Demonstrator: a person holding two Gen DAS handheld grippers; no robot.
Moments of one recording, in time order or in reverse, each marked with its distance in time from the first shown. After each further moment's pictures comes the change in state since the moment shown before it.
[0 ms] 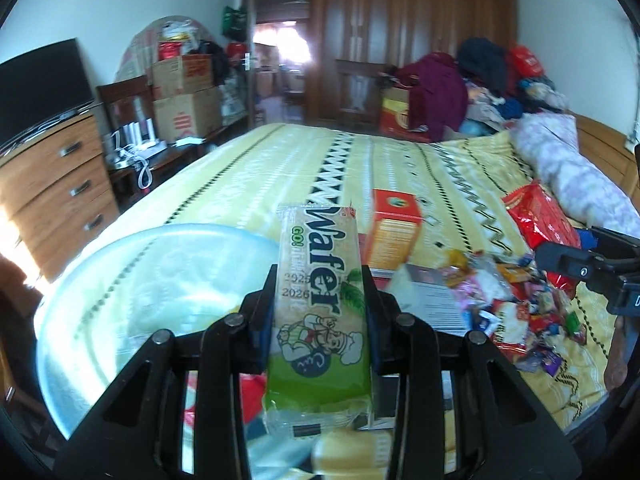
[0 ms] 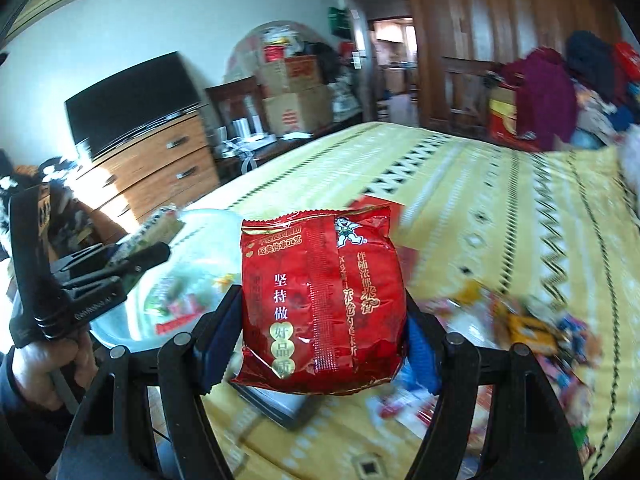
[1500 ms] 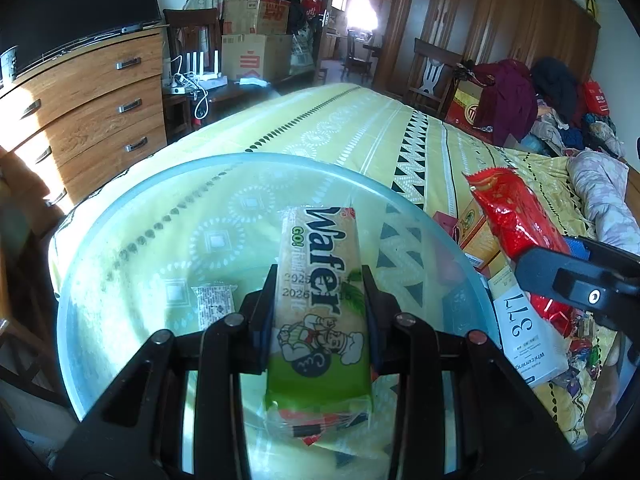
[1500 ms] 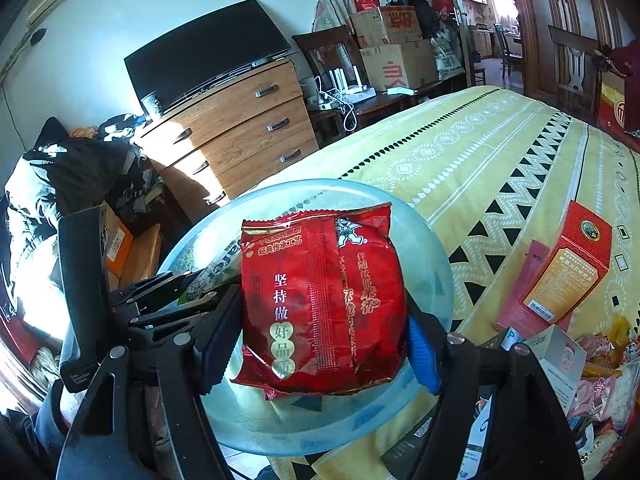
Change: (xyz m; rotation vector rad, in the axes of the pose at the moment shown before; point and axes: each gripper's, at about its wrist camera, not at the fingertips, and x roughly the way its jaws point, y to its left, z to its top) left arm 0.031 0.121 -0.027 -0.222 0.131 0.087; right arm 0.149 0.134 0.034 -0.071 0.176 0.308
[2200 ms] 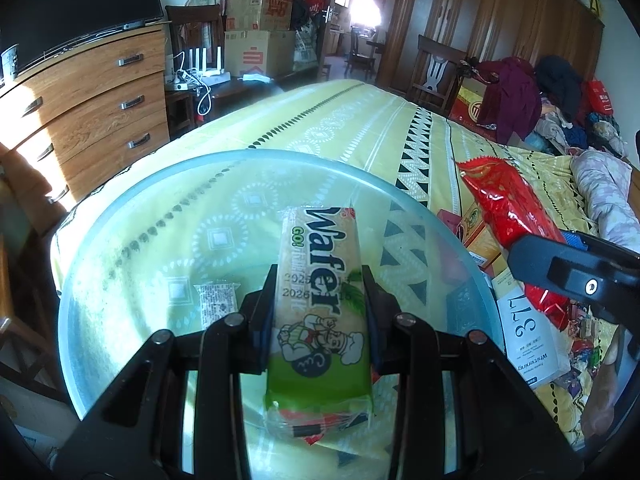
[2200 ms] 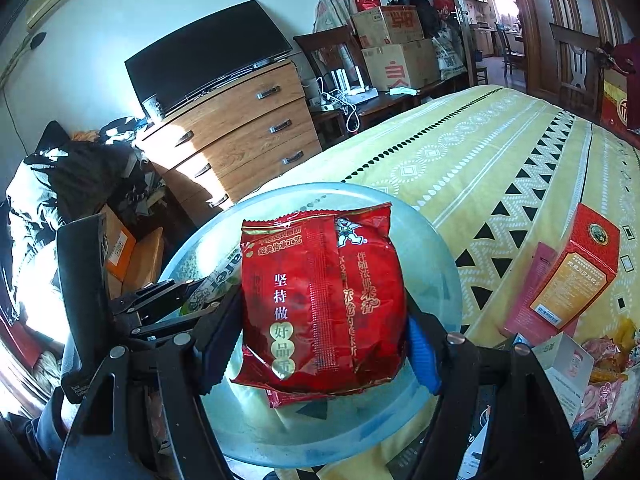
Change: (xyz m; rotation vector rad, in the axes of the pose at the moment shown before) left arm 0.005 0.009 0.001 -0.006 0.015 0.010; right arm 0.007 0.005 0.004 0.005 -0.001 0.008
